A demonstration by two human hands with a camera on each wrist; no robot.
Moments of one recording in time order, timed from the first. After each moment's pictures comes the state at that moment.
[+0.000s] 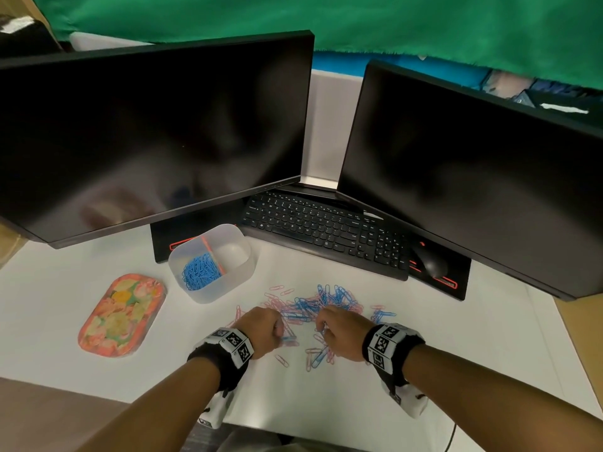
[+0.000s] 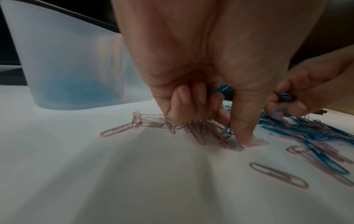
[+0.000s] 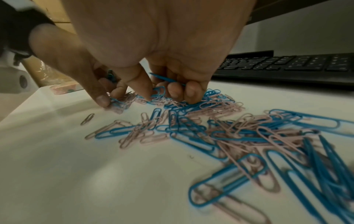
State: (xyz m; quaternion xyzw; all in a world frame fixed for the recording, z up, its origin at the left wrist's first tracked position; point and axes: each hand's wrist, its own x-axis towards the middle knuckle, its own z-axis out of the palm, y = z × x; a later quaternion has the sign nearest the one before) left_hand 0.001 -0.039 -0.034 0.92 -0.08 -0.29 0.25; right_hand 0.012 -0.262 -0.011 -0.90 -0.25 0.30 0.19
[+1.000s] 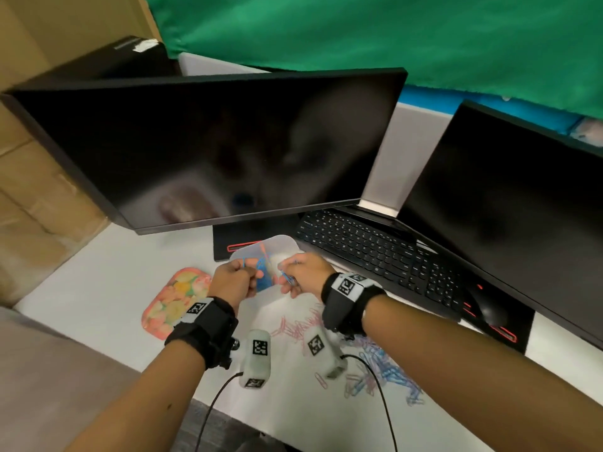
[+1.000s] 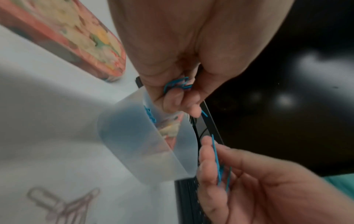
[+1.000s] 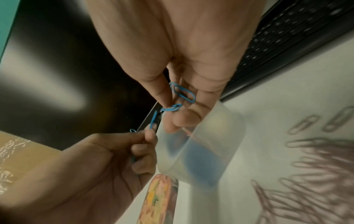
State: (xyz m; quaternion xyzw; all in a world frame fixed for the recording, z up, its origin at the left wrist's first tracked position) left_hand 0.028 0.058 0.043 0.62 0.36 0.00 0.69; right_hand 0.091 -0.077 0.055 -0.74 0.00 0.38 0.56
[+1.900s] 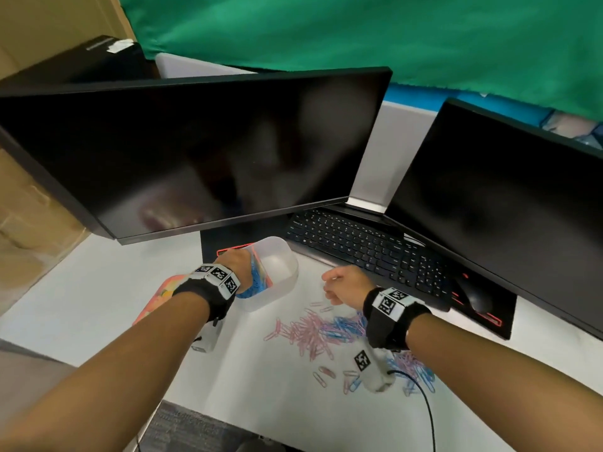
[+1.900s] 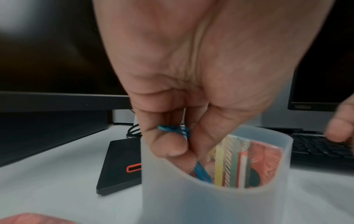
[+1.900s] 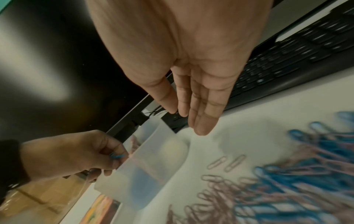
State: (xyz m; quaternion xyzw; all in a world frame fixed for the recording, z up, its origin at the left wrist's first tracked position) left_hand 0.082 0.073 0.051 0.96 0.10 -0.24 0.04; right_hand 0.090 -0.160 0.039 -0.85 0.06 0.30 0.44
